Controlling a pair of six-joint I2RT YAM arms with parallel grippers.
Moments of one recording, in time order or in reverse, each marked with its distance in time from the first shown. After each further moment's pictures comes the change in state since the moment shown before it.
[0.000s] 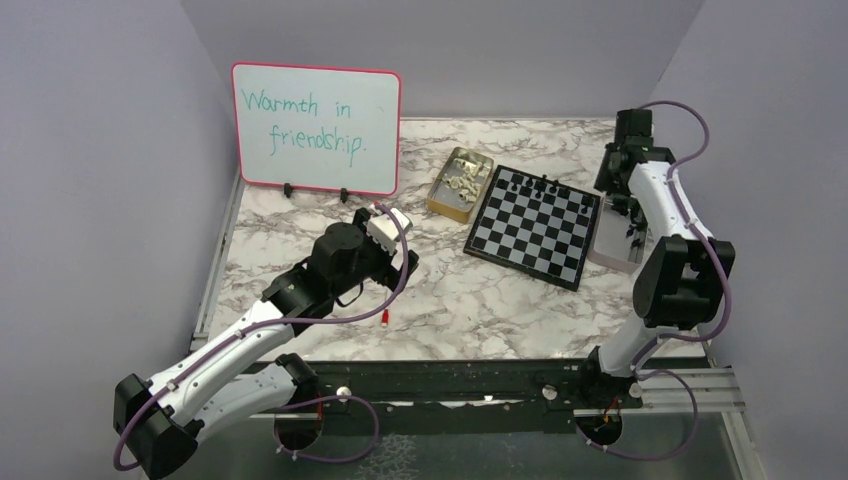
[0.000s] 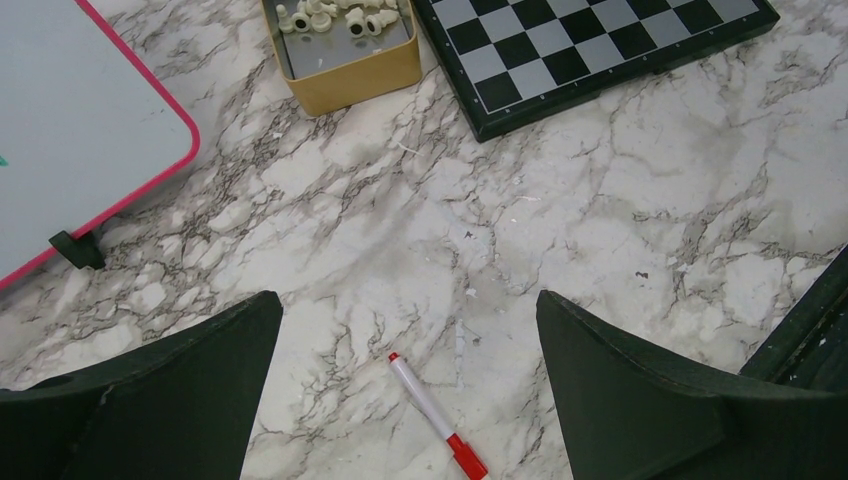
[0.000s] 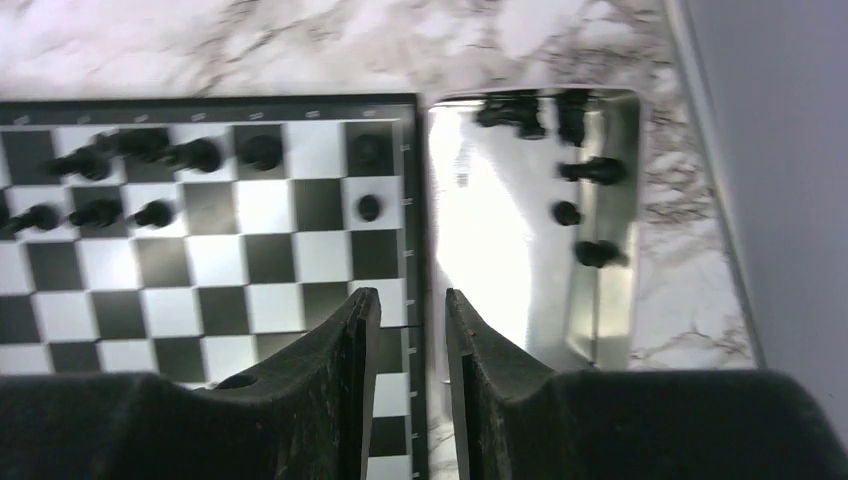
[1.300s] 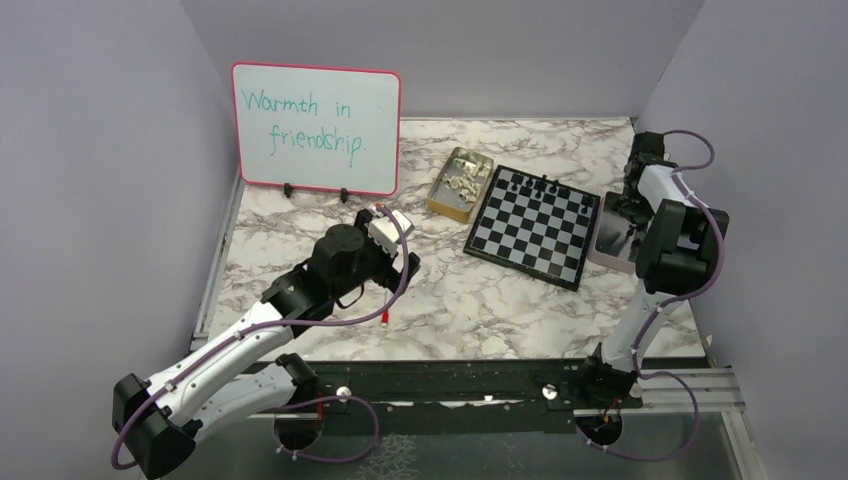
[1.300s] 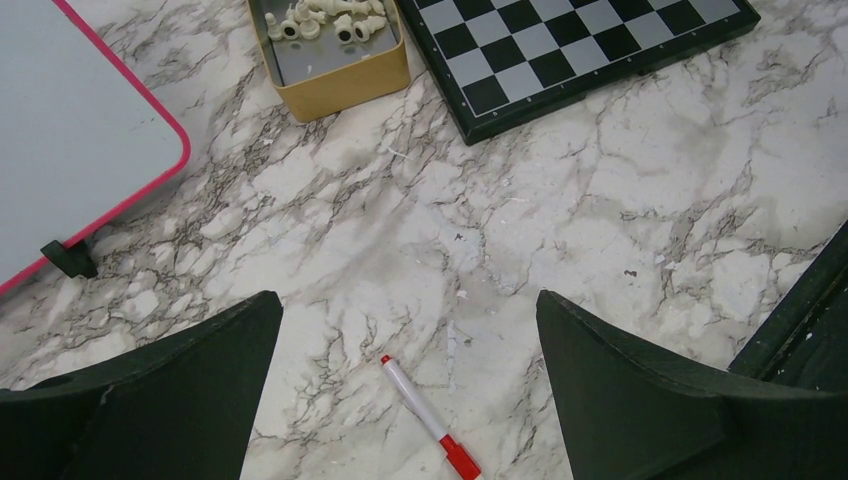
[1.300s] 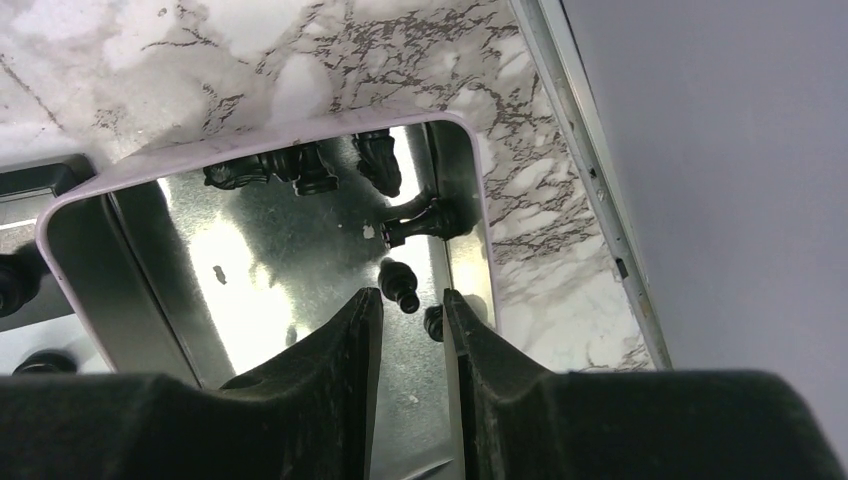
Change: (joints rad) left arm -0.019 -0.006 0.000 0.000 0.000 0.000; right arm -0.204 0.256 -0.019 0.081 0.173 -0.118
